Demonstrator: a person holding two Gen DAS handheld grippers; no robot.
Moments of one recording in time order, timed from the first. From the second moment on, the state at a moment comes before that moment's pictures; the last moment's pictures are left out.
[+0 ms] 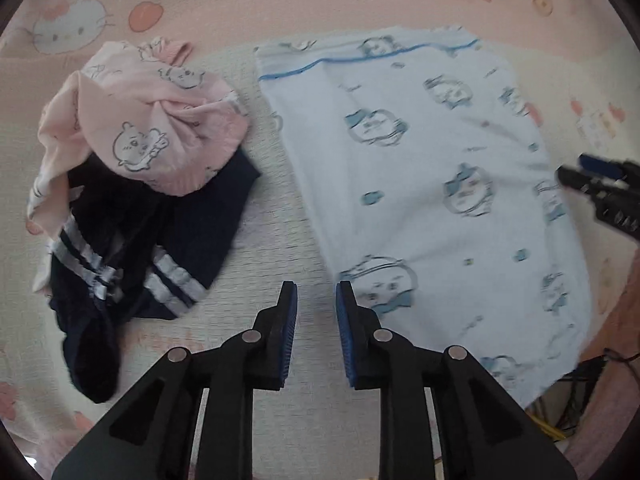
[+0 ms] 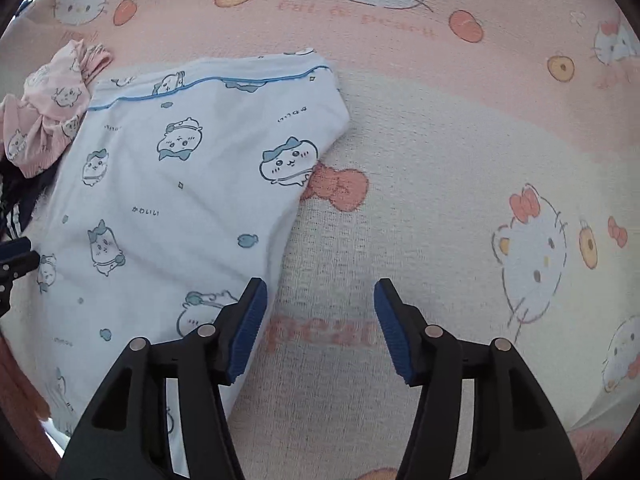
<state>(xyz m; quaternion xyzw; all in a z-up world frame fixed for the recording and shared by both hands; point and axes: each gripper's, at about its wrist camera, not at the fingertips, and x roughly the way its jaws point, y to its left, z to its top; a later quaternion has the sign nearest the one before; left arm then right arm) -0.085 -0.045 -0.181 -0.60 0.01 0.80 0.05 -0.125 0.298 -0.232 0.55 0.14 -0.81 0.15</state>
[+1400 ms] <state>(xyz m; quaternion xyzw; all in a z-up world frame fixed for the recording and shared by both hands) -0.157 0.060 -0.209 -0.60 0.04 0.79 0.11 -0.131 0.304 -0.228 0.56 0.08 -0.80 0.20</state>
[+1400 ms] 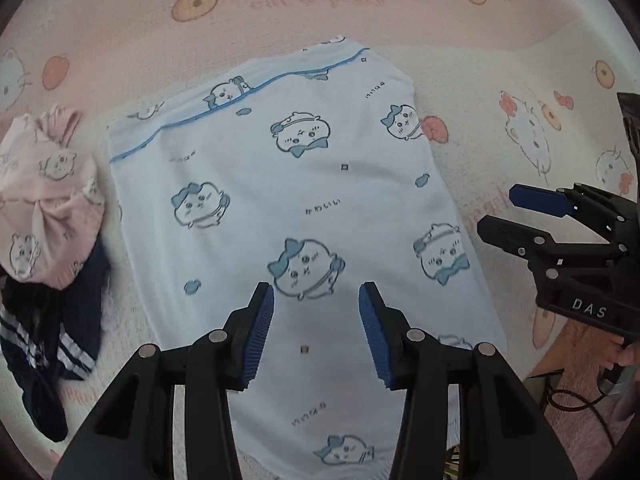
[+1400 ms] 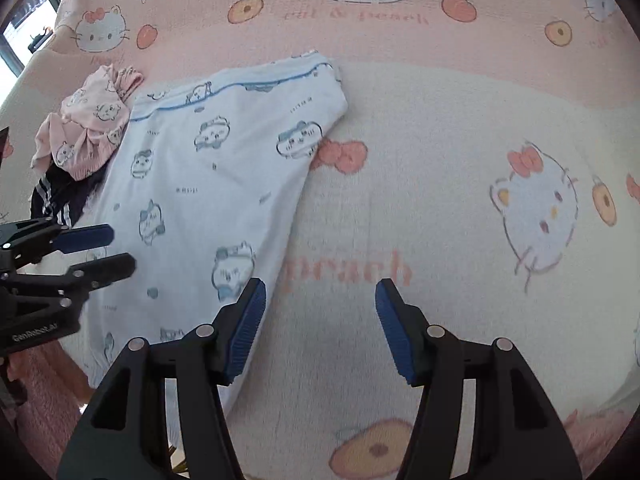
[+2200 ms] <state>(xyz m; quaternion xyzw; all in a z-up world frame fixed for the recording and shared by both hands) -0.176 0.103 -0.247 -0.58 0.07 0.81 0.11 -0.164 0.273 -0.259 0.55 0.13 -0.81 0.12</state>
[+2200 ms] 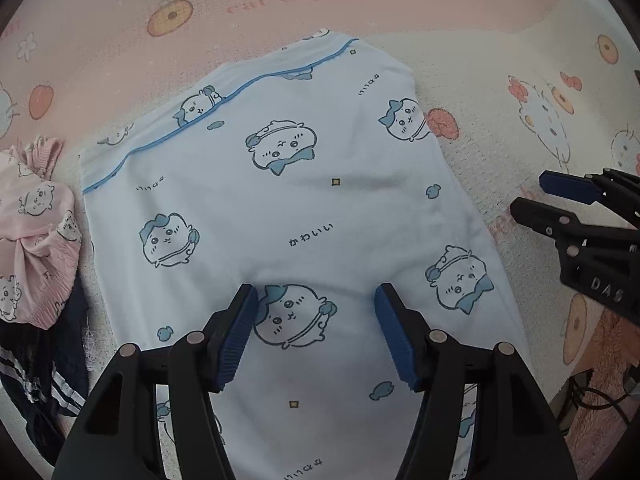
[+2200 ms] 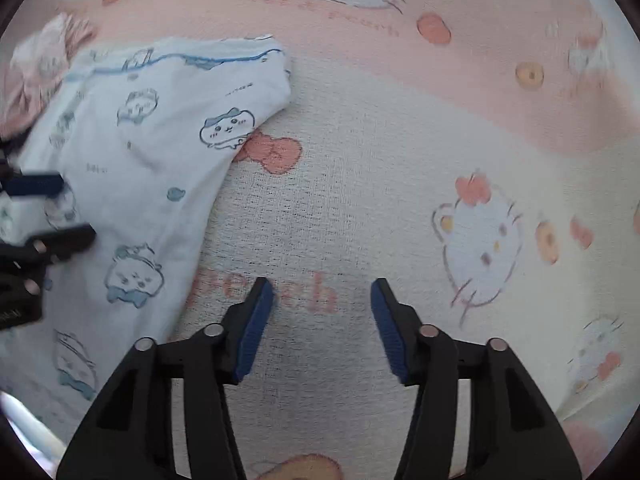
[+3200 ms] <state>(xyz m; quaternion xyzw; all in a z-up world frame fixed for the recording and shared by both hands) -0.242 0.007 -0.232 -0.60 0.07 0.80 0.01 -0.218 0.226 -0.256 0.54 0.12 -0.81 0.18</state>
